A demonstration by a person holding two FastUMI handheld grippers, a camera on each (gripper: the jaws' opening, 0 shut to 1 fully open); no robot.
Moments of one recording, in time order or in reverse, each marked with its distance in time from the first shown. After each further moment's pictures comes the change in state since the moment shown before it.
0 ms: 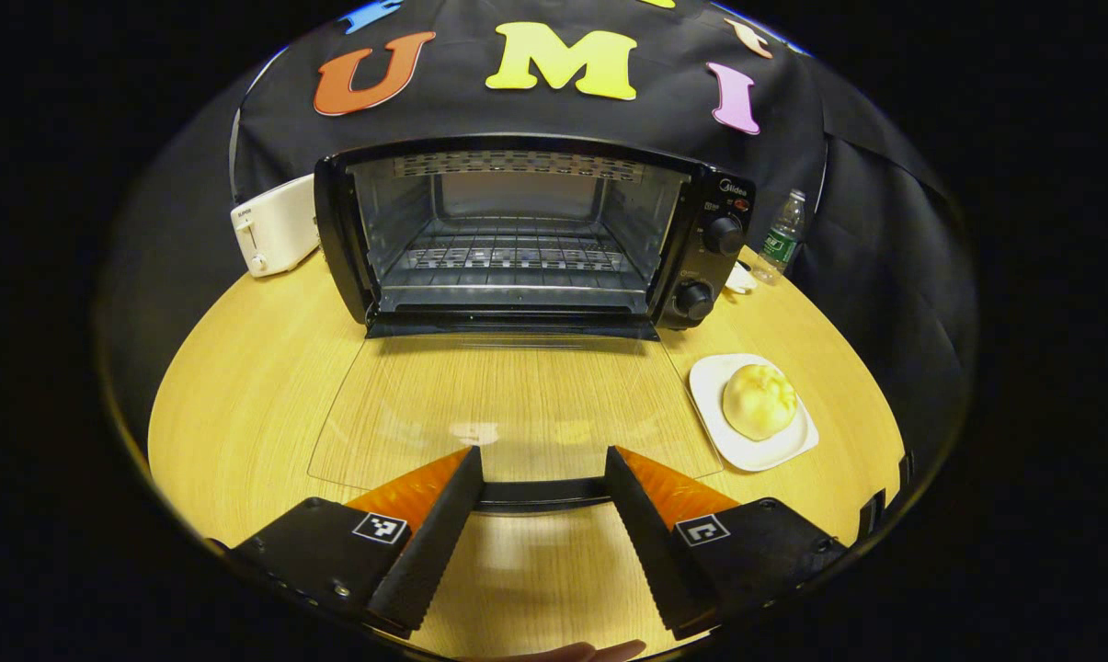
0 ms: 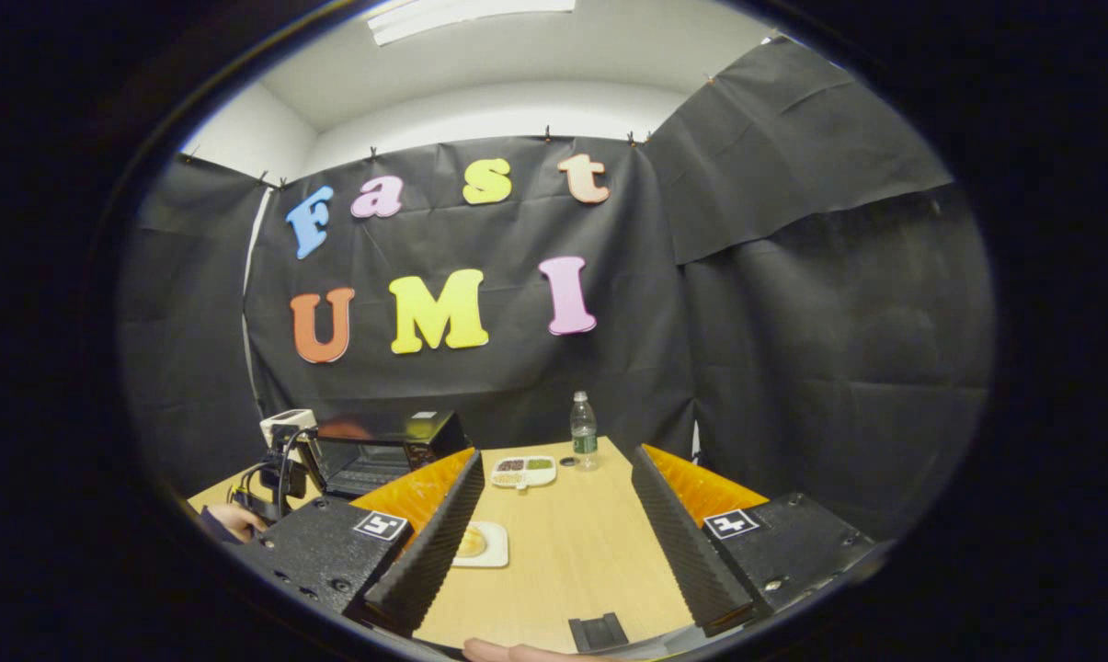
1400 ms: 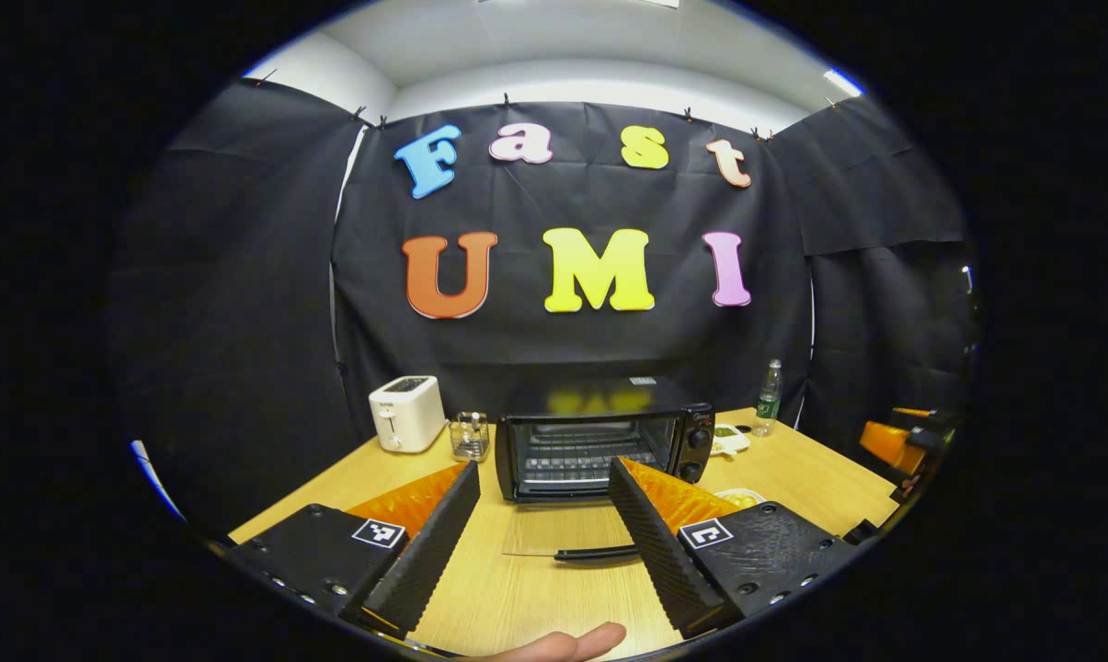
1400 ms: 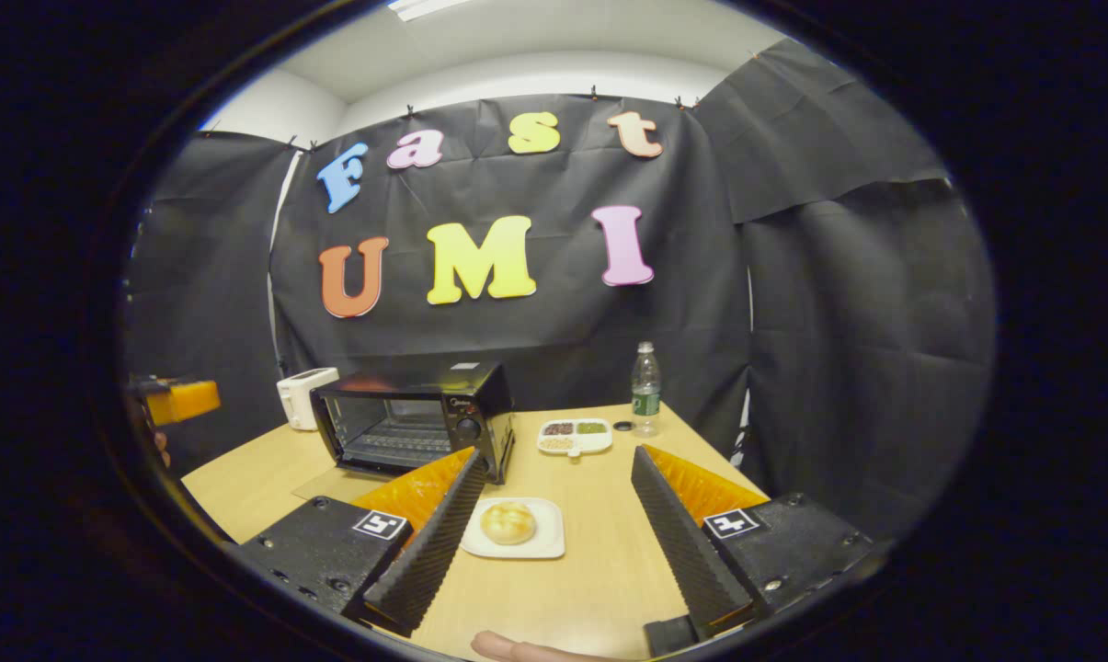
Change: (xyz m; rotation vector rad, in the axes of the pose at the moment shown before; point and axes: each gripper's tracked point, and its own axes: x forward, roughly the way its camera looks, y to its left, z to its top) left arm -0.244 0.051 0.108 0.061 -0.680 0.174; right arm 0.087 0.093 -0.091 -0.019 0.105 0.136
